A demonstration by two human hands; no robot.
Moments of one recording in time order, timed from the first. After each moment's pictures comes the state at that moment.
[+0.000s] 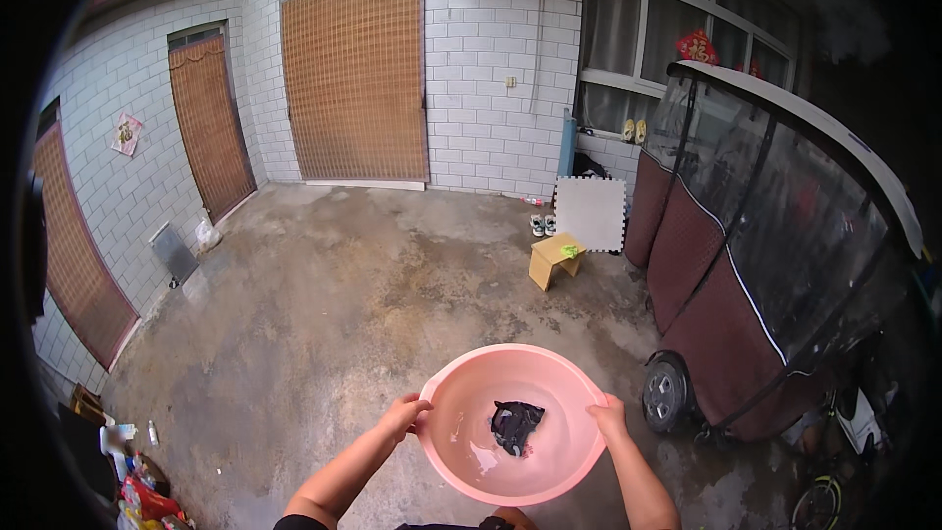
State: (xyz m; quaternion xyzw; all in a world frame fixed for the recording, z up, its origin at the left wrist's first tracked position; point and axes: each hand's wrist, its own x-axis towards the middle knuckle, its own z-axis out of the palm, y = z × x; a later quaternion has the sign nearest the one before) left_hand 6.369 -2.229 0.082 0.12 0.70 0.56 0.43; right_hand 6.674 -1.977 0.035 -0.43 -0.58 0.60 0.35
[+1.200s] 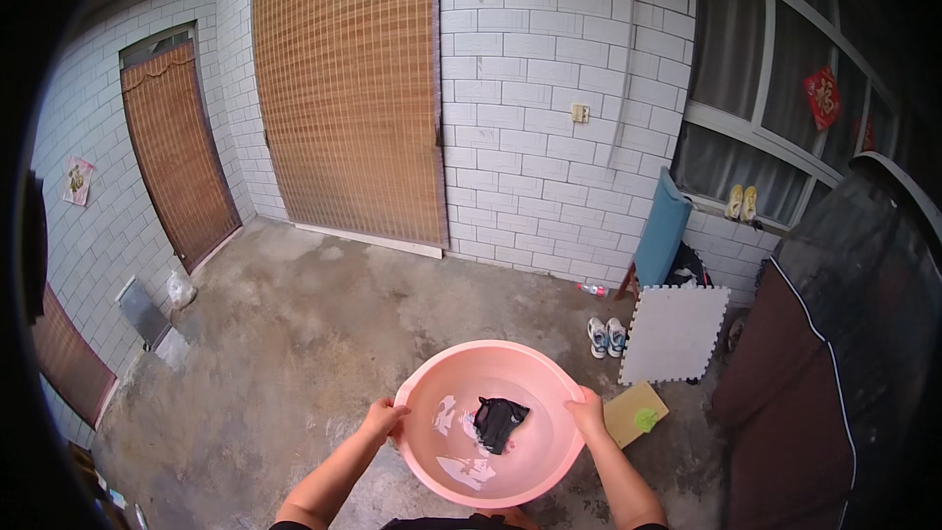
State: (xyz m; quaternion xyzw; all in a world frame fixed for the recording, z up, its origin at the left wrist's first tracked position) left_hand 5.579 -1.521 0.084 0.08 0.78 0.54 0.32; right_hand 5.844 -1.224 0.055 -0.37 -0.65 0.59 0.31
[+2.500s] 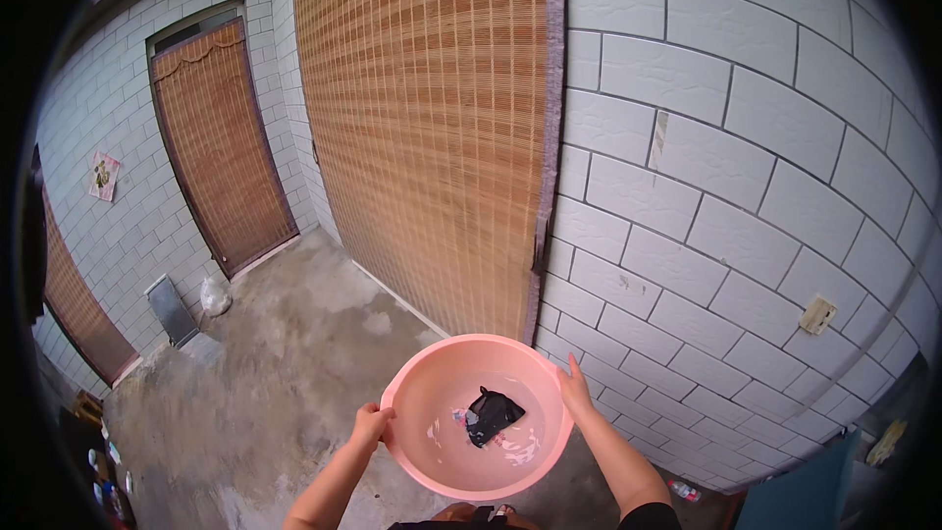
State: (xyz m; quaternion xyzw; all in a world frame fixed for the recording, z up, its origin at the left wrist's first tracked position) left_hand 4.807 -1.022 0.144 -0.14 0.76 0.63 0.13; right_hand 4.856 -0.628 0.113 -0.20 -0.77 0.59 0.16
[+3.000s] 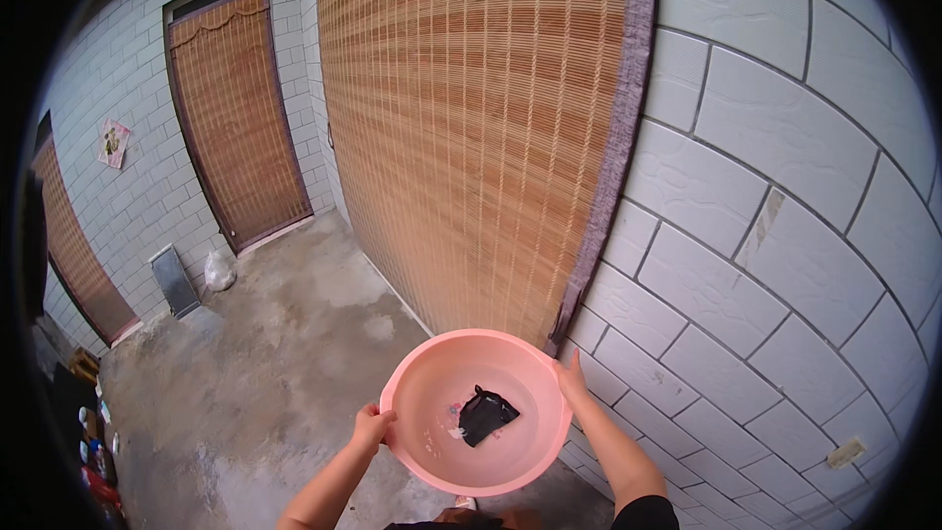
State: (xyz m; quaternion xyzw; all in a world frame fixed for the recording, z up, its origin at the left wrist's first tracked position) left_hand 4.645 -0.919 0.145 -0.20 0.72 0.66 0.09; right_hand 4.602 -0.527 0.119 -0.21 -0.77 0.60 0.06
